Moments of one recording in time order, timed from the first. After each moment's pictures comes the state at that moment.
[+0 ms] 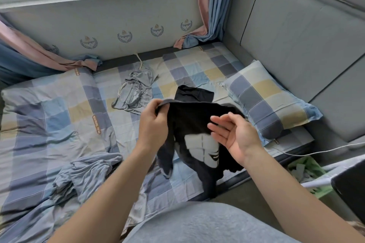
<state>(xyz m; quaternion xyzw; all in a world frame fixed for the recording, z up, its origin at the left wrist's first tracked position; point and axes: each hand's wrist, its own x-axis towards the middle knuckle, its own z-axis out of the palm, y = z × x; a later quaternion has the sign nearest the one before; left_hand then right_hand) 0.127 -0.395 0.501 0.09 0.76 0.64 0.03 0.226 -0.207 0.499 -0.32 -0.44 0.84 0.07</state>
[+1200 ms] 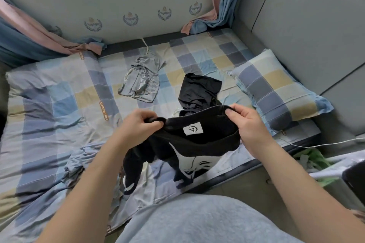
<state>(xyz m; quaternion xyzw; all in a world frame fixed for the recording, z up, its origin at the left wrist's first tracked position) 0.087 -0.508 0.481 0.18 0.86 0.42 0.23 0.212 -0.238 0.498 -0.18 -0.71 0.68 0.04</state>
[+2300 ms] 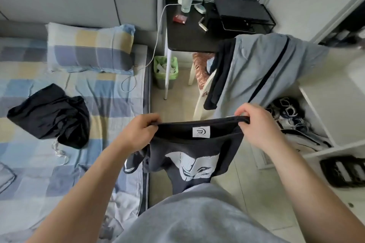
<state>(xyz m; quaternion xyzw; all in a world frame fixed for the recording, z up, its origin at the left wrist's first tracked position) 0.232 -0.456 0.465 0.70 0.54 0.20 0.43 0.551 -0.491 0.513 -0.74 -0.64 0.16 0.14</state>
